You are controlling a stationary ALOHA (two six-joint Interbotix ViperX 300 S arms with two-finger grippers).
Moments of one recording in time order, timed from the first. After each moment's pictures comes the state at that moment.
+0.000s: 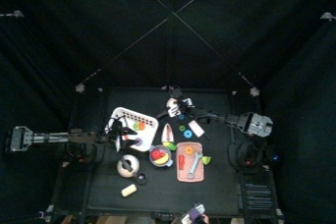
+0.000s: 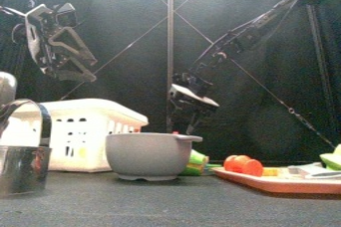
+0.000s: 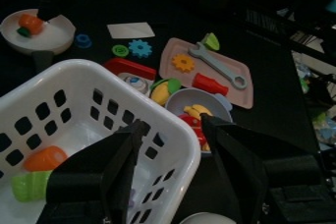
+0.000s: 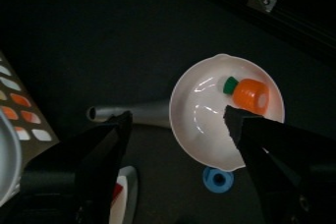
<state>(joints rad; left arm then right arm) 0.19 -0.71 1.16 0.58 -0.11 -0.83 -0.49 0.22 0.26 -0.59 0.41 0.98</state>
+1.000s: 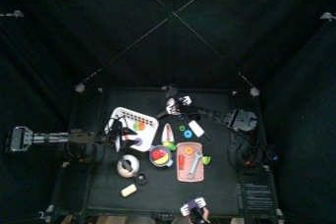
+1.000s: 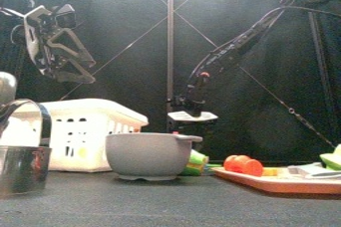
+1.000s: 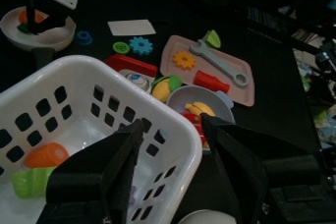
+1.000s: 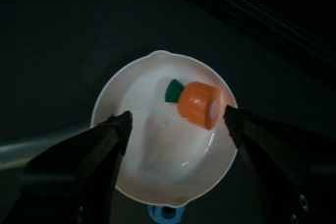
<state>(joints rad) 0.19 -0.71 1.17 0.58 -0.11 -0.83 -0.53 0.41 0.12 -0.67 0.66 0.99</state>
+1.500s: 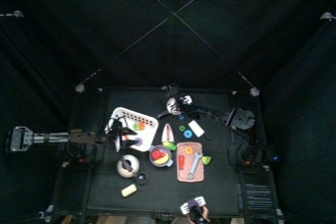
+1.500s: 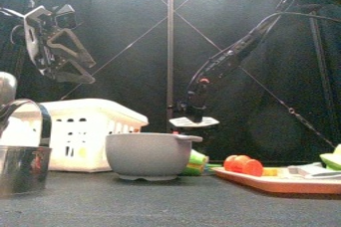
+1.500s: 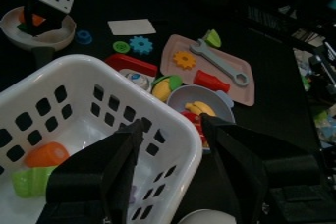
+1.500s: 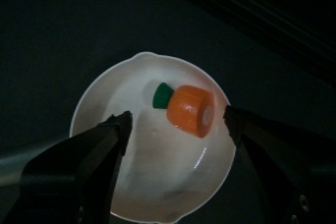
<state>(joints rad) 0.20 -0.71 1.17 0.58 -0.11 -0.83 -0.54 0.44 0.11 -0.66 0.66 0.99</state>
